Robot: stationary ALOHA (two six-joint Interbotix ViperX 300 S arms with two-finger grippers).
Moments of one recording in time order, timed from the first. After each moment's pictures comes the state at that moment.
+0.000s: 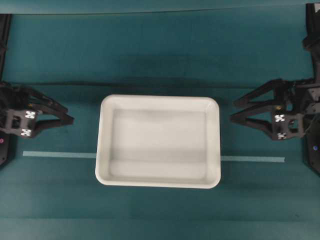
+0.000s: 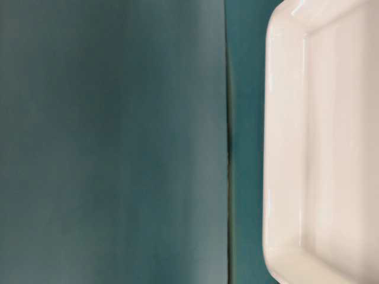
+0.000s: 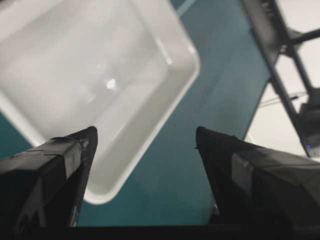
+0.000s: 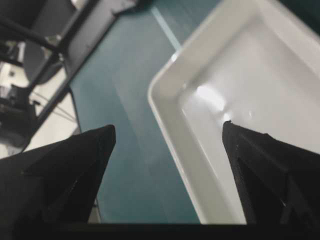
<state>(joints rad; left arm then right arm) 0.05 -0.88 0.99 0.02 0.31 -0.94 -0.08 -0.77 0.98 0.35 0.15 0.44</state>
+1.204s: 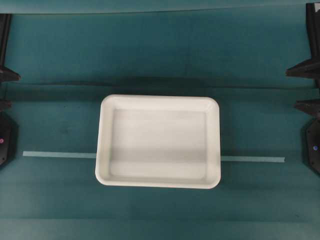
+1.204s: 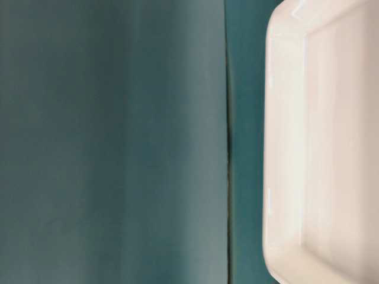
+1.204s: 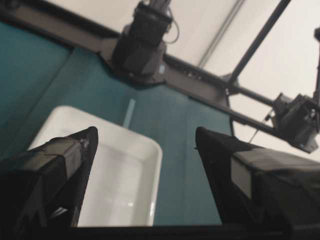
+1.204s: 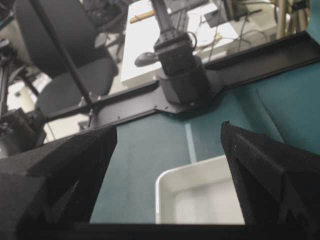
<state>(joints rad) 0.05 -1.23 0.94 0.03 0.33 -0.41 -0.08 -1.10 0.94 0.35 0.19 -0.02</state>
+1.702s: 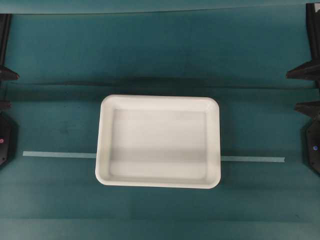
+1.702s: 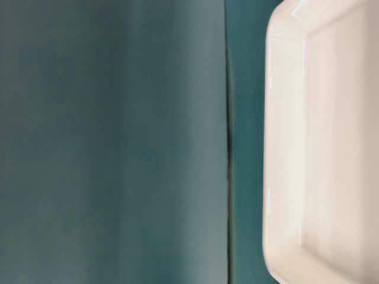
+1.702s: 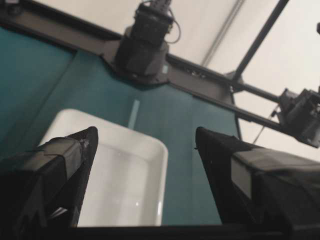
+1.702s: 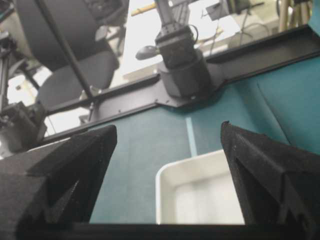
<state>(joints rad) 0.05 -1.23 0.94 0.02 0.33 -0.36 -0.08 -1.11 0.94 0.35 0.21 -0.02</state>
